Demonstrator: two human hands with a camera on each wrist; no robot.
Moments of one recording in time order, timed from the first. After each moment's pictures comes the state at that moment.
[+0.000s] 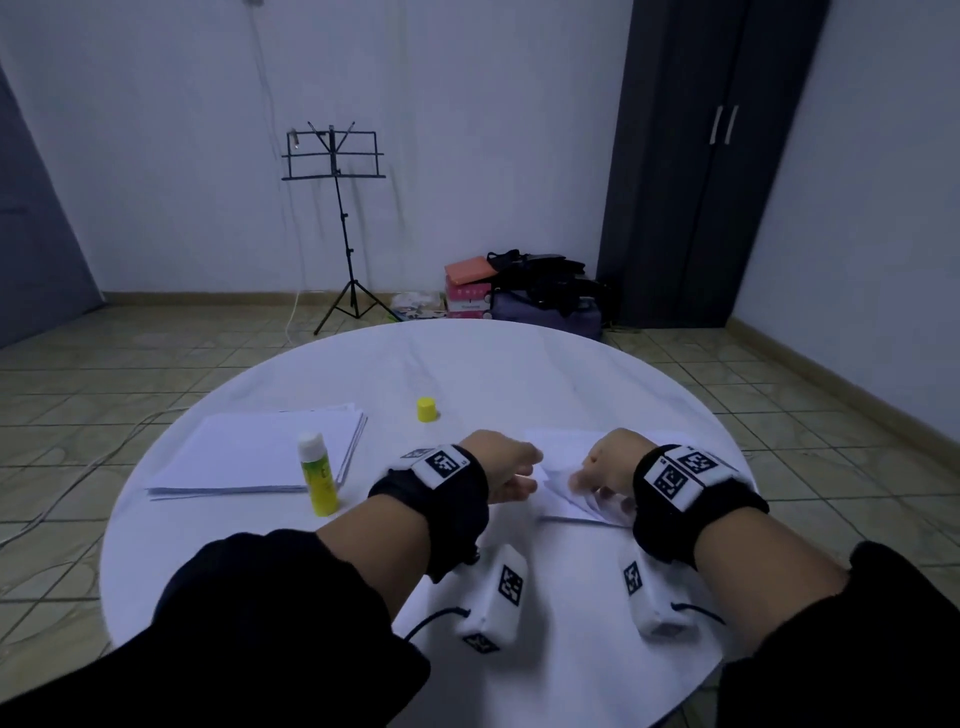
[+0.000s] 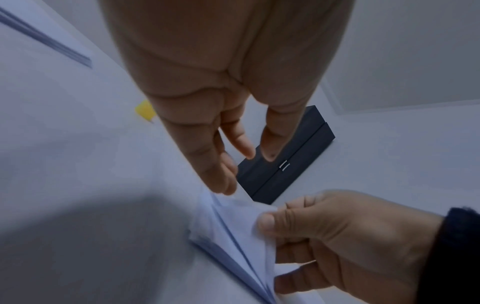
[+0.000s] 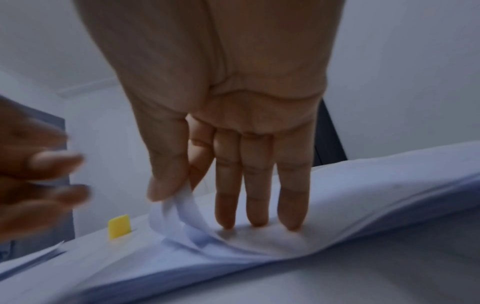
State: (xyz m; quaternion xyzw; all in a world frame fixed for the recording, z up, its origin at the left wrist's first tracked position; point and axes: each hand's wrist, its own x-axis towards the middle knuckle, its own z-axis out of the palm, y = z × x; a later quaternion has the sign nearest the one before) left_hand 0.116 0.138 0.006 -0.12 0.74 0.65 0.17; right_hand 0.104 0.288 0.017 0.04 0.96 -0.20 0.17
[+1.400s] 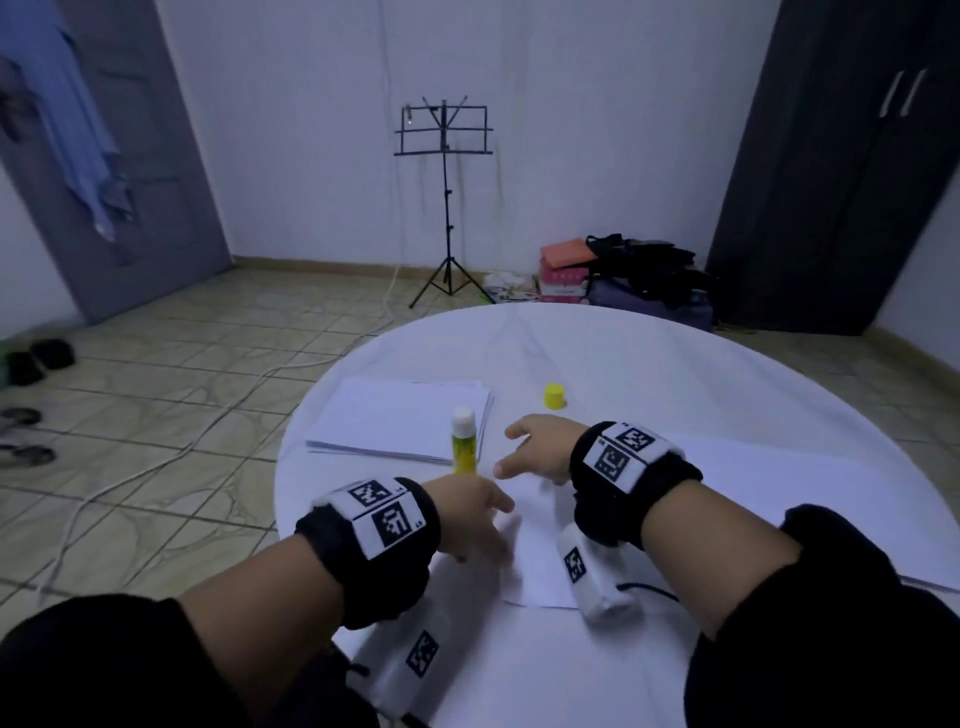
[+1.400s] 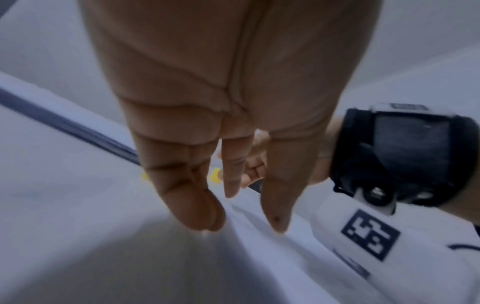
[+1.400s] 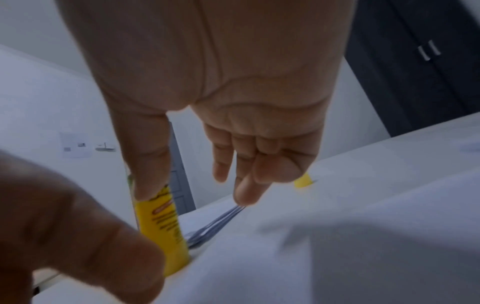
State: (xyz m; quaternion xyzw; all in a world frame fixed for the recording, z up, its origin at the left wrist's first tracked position) left_hand 0.189 -0.021 0.004 -0.02 0.94 0.26 0.24; right_hand 0.101 0.094 0.014 -0.16 0.93 -0.23 0.23
